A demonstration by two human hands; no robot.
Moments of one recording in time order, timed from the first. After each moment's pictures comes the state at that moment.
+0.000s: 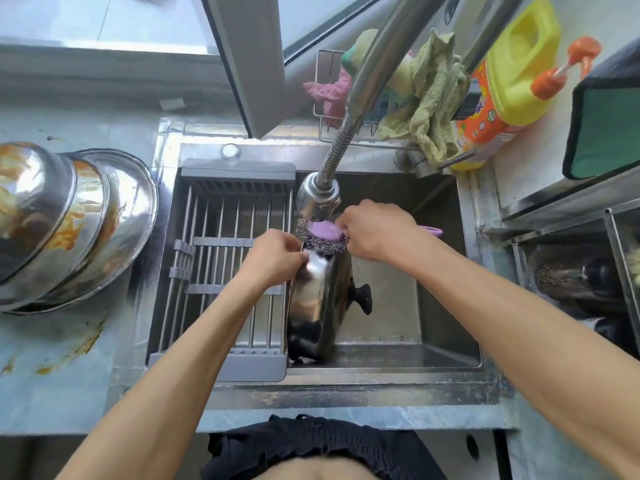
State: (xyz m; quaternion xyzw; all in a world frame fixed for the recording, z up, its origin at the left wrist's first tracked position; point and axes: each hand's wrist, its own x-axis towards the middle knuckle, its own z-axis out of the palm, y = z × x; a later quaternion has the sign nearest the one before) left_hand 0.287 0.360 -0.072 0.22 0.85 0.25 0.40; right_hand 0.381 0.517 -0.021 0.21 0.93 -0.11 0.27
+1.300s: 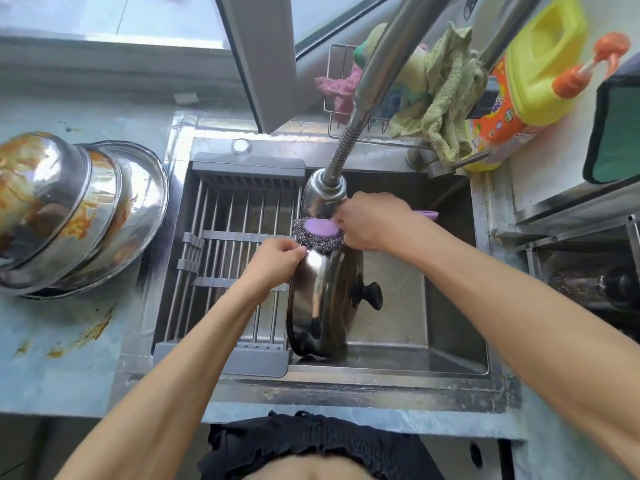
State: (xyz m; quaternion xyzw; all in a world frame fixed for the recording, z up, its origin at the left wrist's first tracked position) left_hand 0.294 0.348 -0.084 0.13 0.82 0.32 0.45; right_hand 0.362 0.522 -0.028 0.14 0.94 -0.10 0.28
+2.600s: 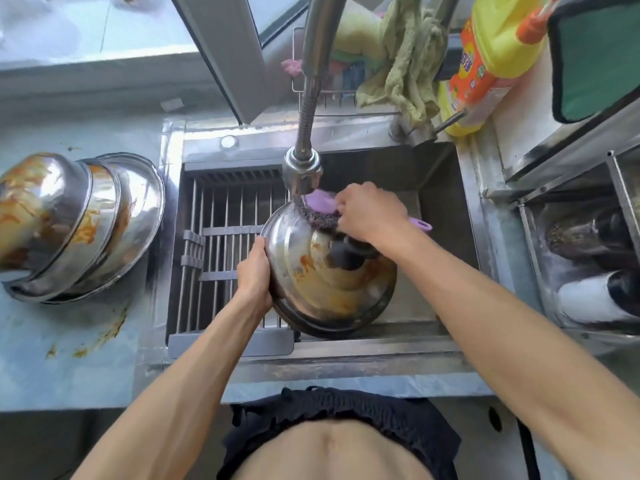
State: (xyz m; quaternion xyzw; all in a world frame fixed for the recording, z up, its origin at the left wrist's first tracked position) left_hand 0.322 0.318 -0.132 -0.23 0.70 0.56 0.39; right_hand 0.407 0.505 -0.047 0.28 0.93 -0.21 0.14
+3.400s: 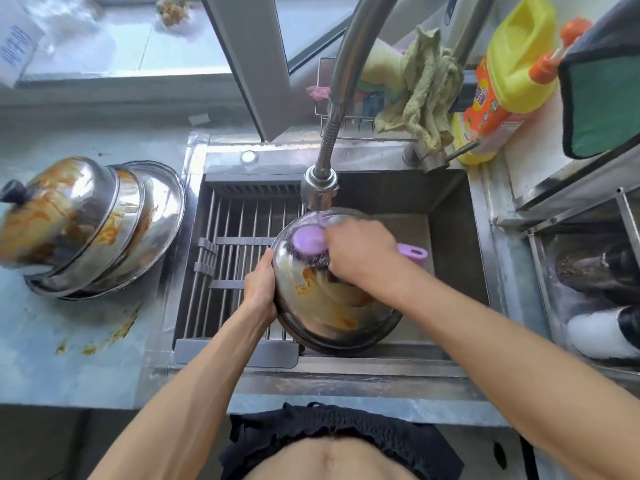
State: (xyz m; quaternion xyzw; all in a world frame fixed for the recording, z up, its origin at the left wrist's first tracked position) left_hand 0.317 0.313 -0.132 -0.24 0.69 0.56 0.39; right_hand 0.401 0.467 -0.026 0.19 0.96 -0.11 0.17
